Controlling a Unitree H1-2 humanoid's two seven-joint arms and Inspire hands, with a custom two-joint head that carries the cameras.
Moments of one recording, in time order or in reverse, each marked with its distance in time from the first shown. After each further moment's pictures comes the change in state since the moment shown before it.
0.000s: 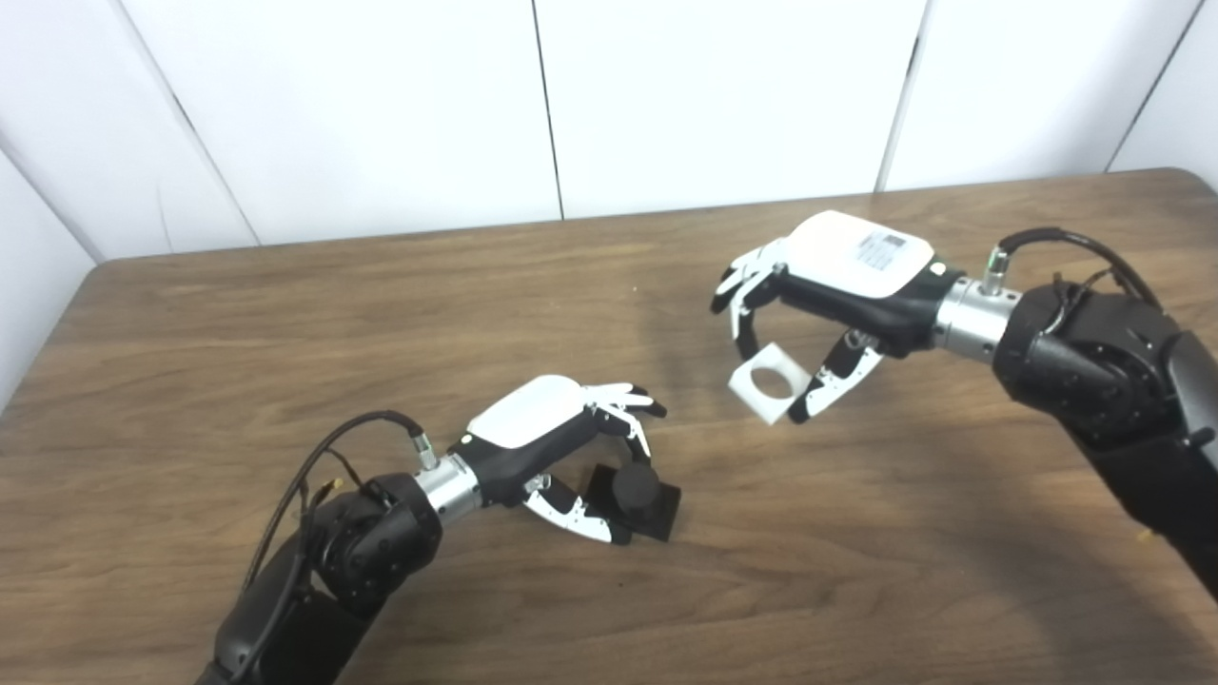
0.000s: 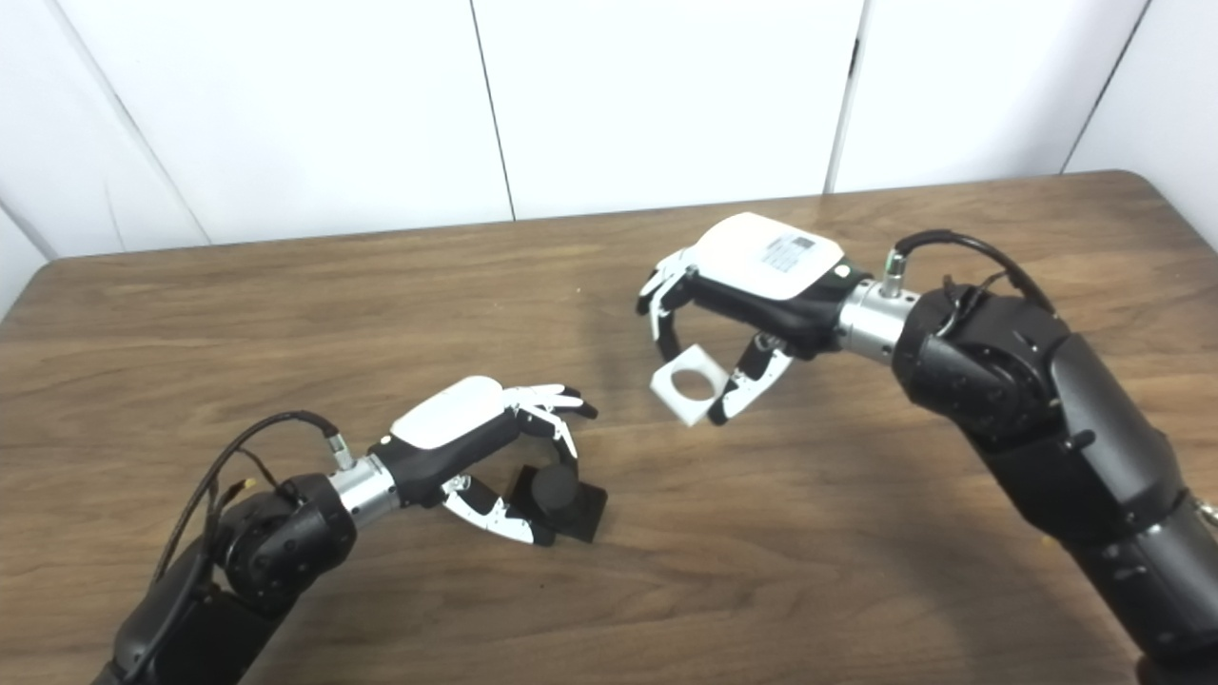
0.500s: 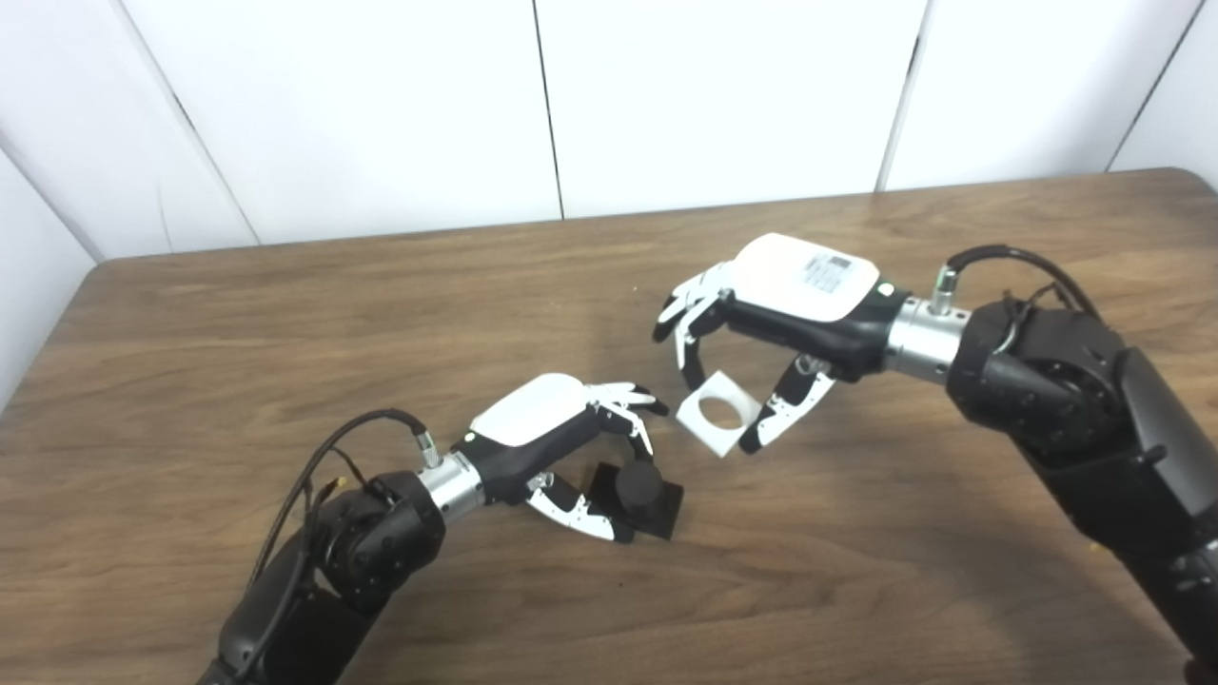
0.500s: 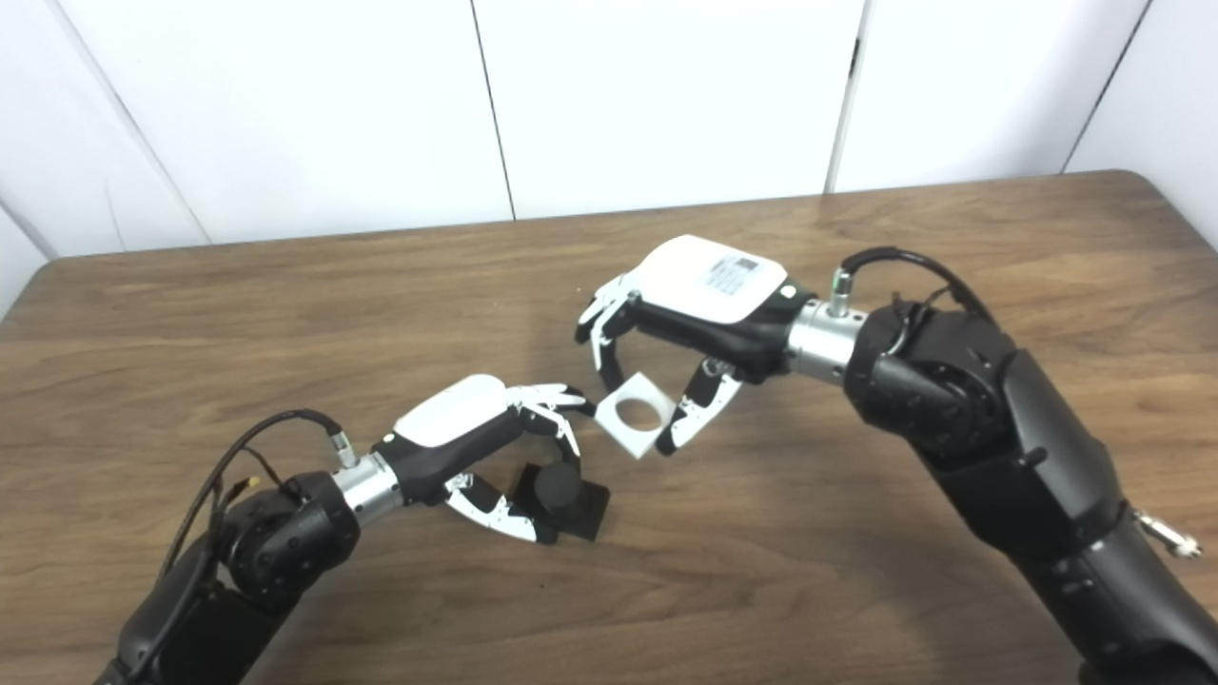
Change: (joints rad) left arm -0.003 -0.004 -0.001 0.004 0.000 0.000 0.001; right arm -0.001 0.071 0.023 -0.041 0.010 -0.003 0.042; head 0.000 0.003
